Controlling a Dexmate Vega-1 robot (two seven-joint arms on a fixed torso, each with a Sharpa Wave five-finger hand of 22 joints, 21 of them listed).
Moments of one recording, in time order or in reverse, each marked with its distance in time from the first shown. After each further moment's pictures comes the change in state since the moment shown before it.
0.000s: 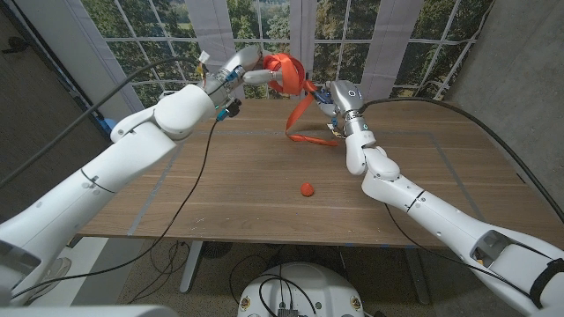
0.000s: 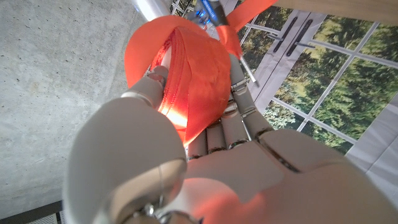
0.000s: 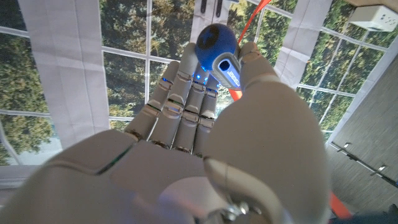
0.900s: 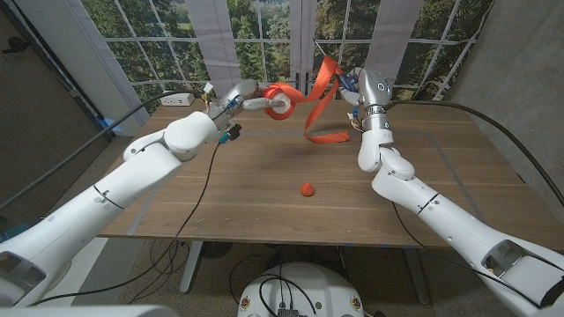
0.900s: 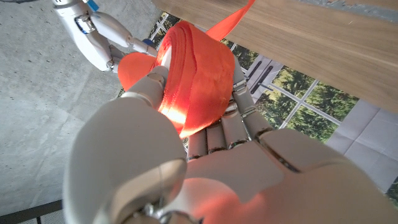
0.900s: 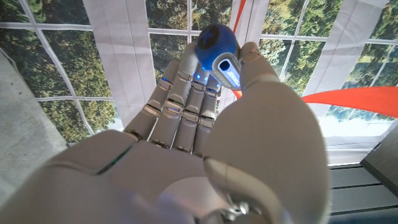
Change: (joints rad) left arm 0.050 -0.019 0.046 0.101 -0.043 0.013 0.028; left_hand 0.000 0.000 0.000 0.000 0.004 0.000 0.000 -0.007 0.005 0.000 0.000 0.000 0.000 0.000 0.000 -0.004 0.002 0.000 0.000 0.000 0.000; right arm -0.072 -0.014 0.114 -0.059 0.118 -0.018 -0.158; right_hand 0.000 0.000 -0.005 0.001 0.003 0.000 0.000 -0.002 0.000 0.000 0.000 0.000 0.000 0.003 0.000 -0.008 0.011 0.000 0.000 0.008 -0.001
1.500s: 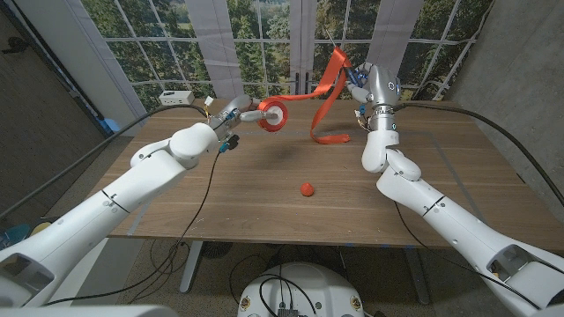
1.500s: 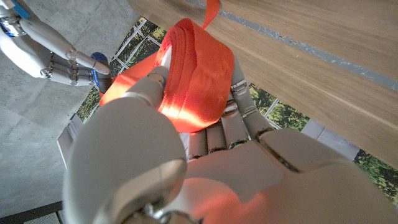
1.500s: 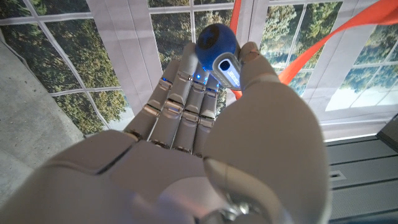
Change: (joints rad) left arm -0.005 -0.021 0.032 0.077 -0.028 0.064 0.024; left_hand 0.000 0.000 0.000 0.000 0.000 0.000 0.000 0.002 -0.001 0.004 0.004 0.000 0.000 0.000 0.000 -0.001 0.002 0.000 0.000 0.000 0.000; right arm -0.033 -0.011 0.044 -0.027 0.058 0.084 -0.086; right_hand 0.003 -0.003 0.000 0.000 -0.003 0.006 0.006 -0.003 0.000 0.006 0.005 -0.004 0.000 0.001 0.000 -0.001 0.004 0.000 0.000 0.008 0.000
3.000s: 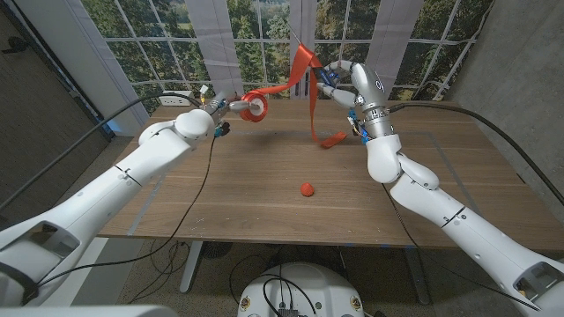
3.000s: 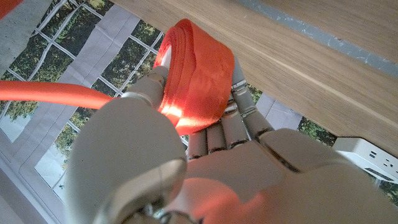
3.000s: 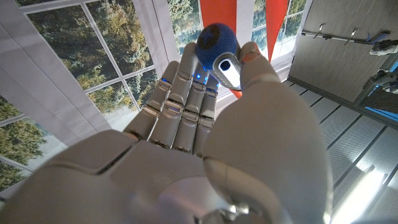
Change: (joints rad) left arm -0.202 -0.060 0.072 0.169 0.033 0.173 0.054; left_hand 0.000 0.000 0.000 0.000 -0.006 0.000 0.000 -0.002 0.003 0.000 0.000 0.001 0.000 0.004 -0.004 -0.003 -0.001 0.002 0.002 0.006 0.000; right arm -0.103 -0.081 0.065 -0.124 0.060 0.434 0.138; right_hand -0.001 0.001 -0.003 0.003 0.007 0.000 0.000 -0.001 0.000 0.003 -0.003 -0.008 0.000 0.005 -0.001 -0.010 0.004 -0.011 -0.004 0.020 0.000
